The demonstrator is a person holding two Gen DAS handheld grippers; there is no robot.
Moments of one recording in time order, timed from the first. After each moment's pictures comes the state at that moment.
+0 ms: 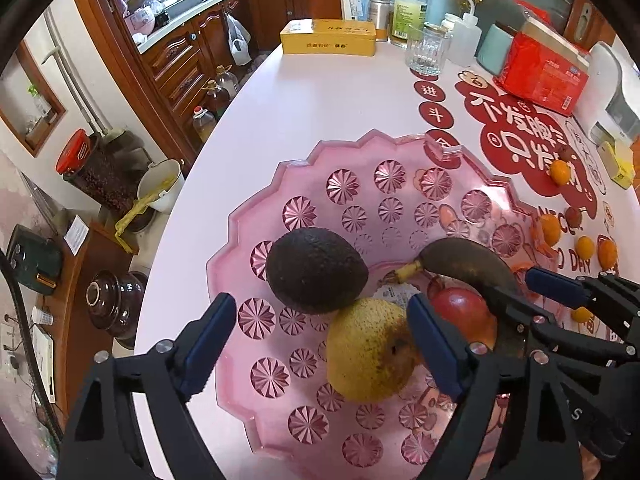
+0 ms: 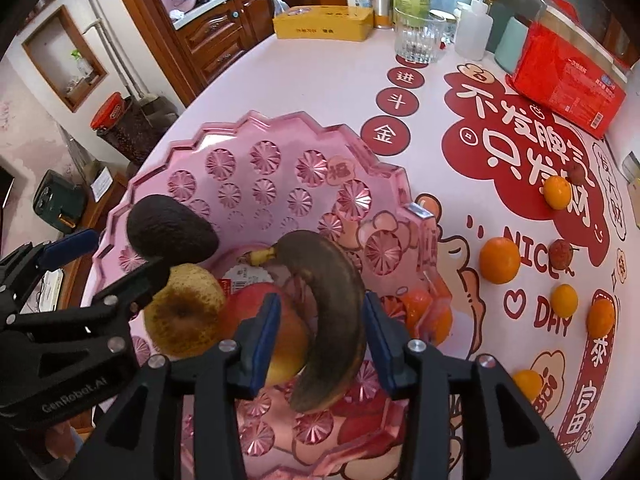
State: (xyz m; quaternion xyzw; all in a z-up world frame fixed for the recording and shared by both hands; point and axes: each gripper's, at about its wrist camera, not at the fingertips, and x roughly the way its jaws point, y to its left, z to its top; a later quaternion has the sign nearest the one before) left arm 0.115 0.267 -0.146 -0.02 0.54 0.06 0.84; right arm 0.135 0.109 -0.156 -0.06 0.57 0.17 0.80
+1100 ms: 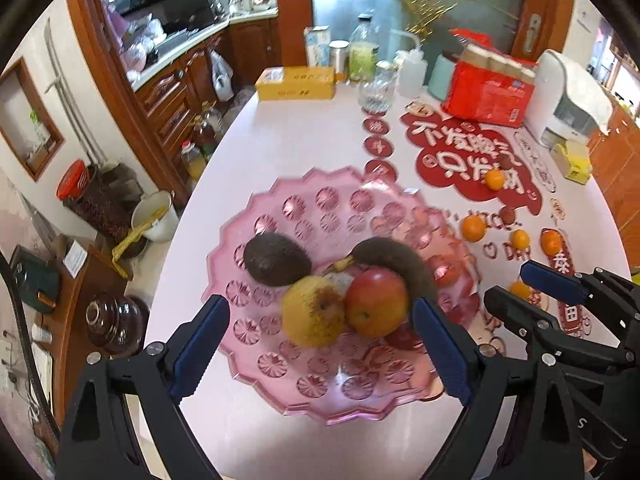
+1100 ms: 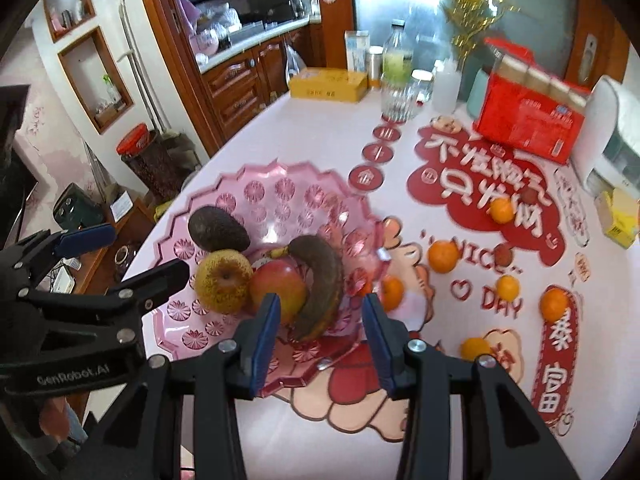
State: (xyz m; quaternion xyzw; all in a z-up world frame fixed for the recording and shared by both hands) left arm 0.047 0.218 -0.058 -0.01 0.49 0.02 0.87; right arm 0.060 0.058 -0.072 -0.05 0.48 0.19 0.86
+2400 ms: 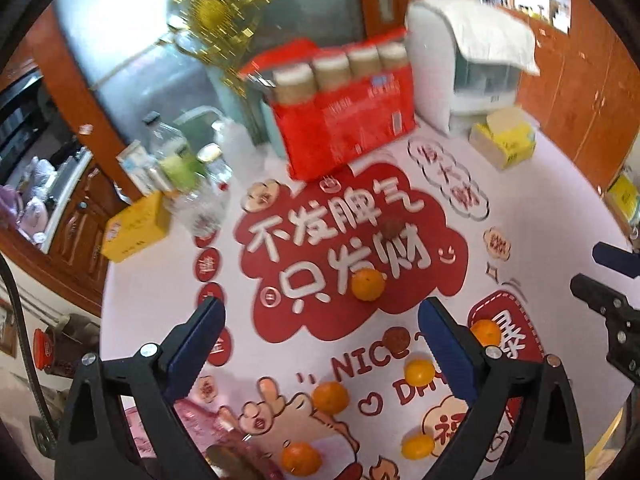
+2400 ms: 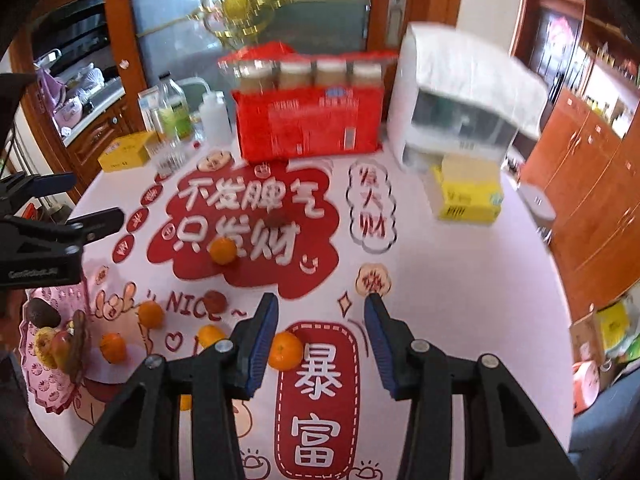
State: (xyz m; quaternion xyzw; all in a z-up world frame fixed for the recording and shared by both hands) left arm 0.258 -0.048 -0.055 0.15 0.46 -0.12 0.87; right arm 0.160 -0.234 -0.059 -0.02 0.47 -0.01 0.88
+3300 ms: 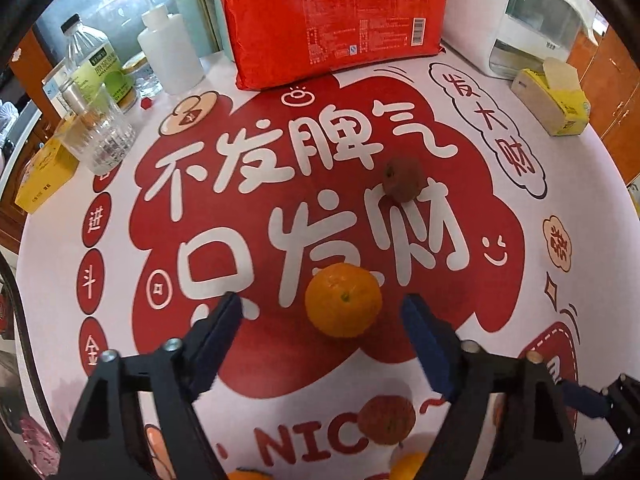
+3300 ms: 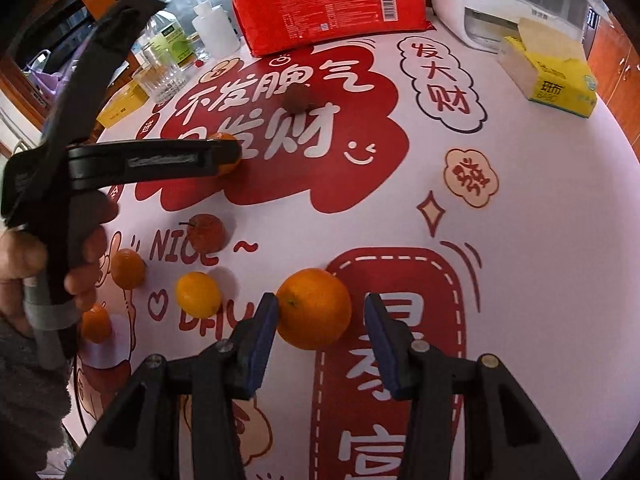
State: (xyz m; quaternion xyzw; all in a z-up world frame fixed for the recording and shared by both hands) left arm 0.340 -0.085 -0.212 0.09 0.55 -0.12 0.82; right arm 0.188 -0.224 -0.192 0.07 0.56 0.07 0.82
